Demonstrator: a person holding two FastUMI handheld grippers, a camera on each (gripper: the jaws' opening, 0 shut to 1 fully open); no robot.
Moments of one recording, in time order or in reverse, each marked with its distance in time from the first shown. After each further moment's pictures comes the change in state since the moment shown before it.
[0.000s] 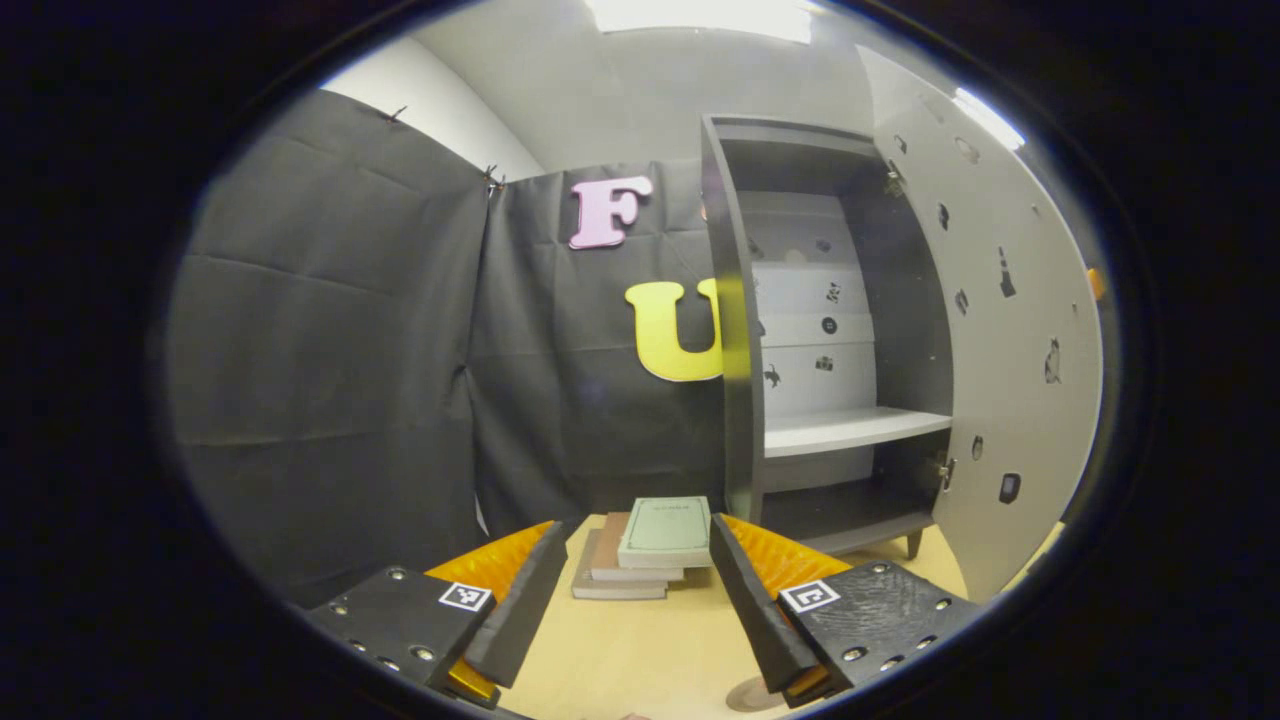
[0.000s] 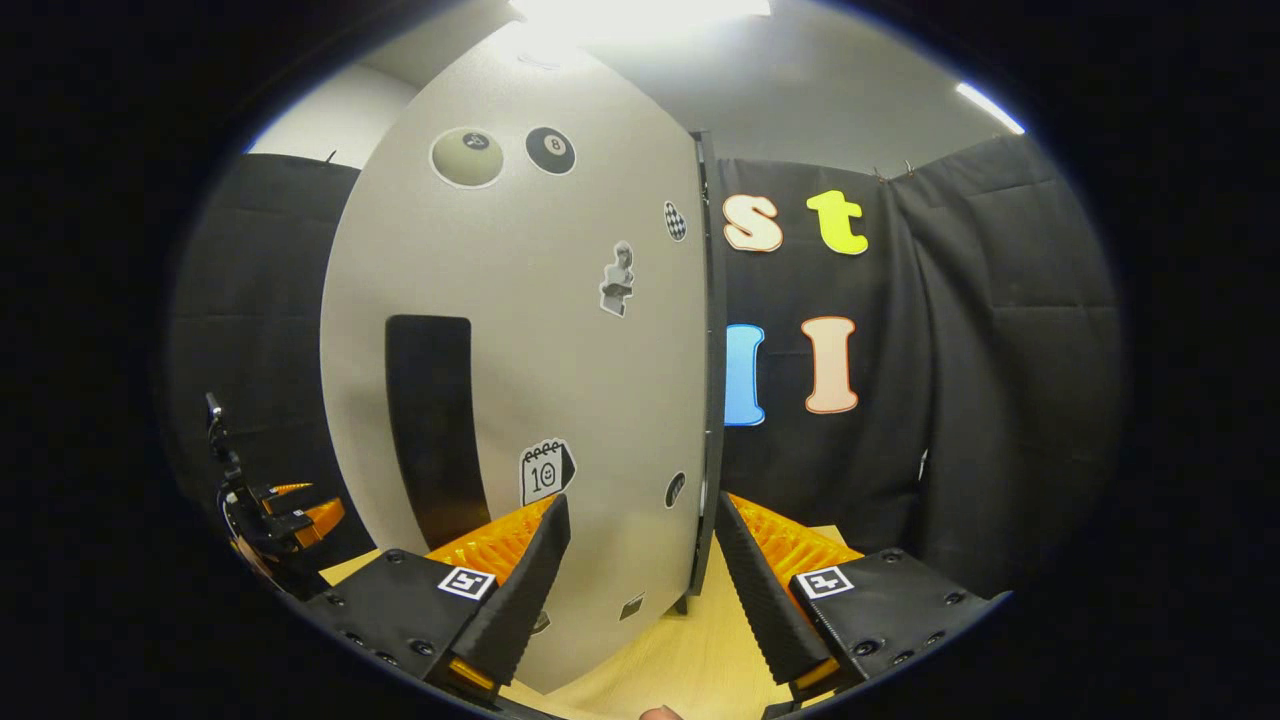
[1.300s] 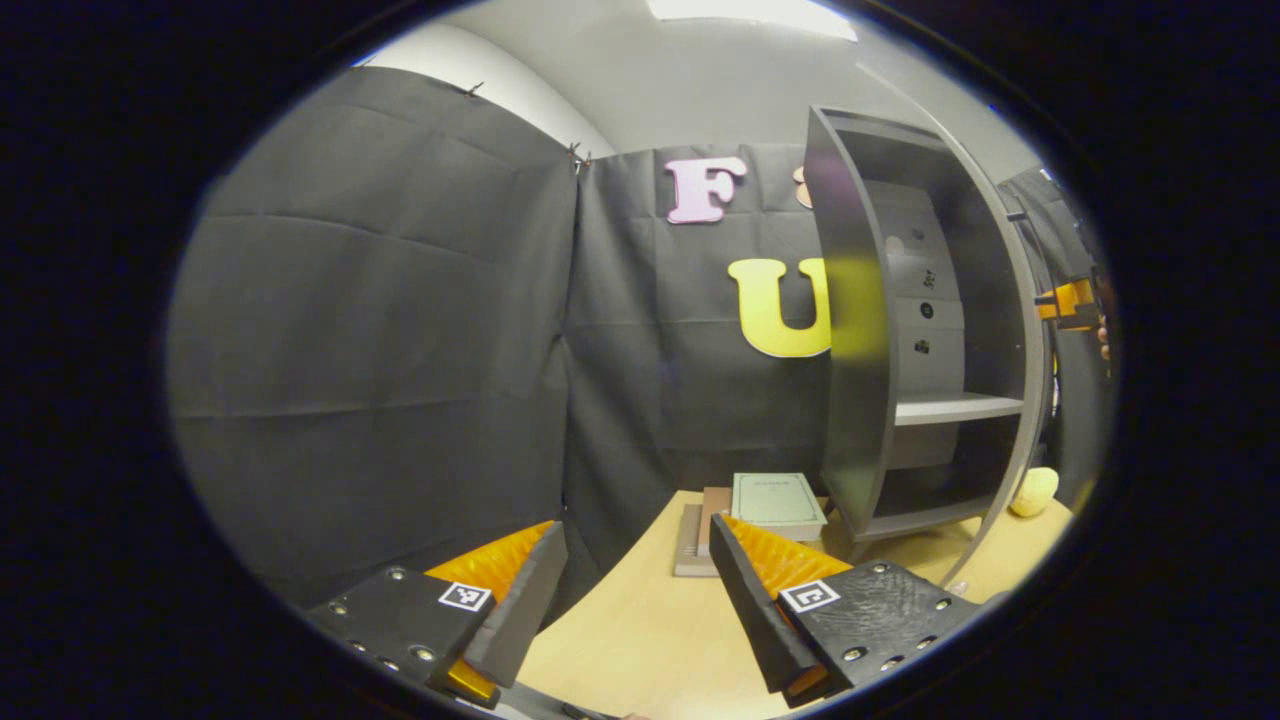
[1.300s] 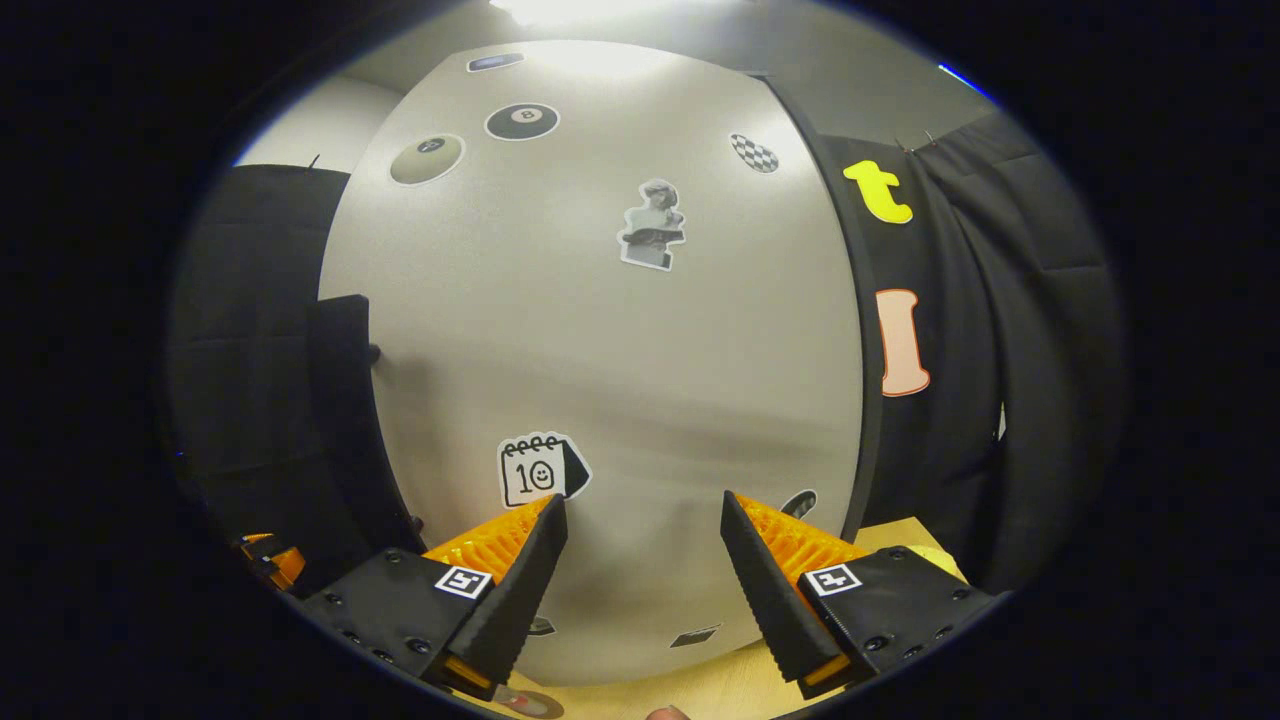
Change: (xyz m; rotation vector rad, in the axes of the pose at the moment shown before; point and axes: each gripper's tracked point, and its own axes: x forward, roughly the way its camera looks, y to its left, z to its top) left arm -0.021 0.143 -0.043 -0.051 0.068 0.204; right arm 0.142 0.095 -0.013 0.072 -0.006 0.055
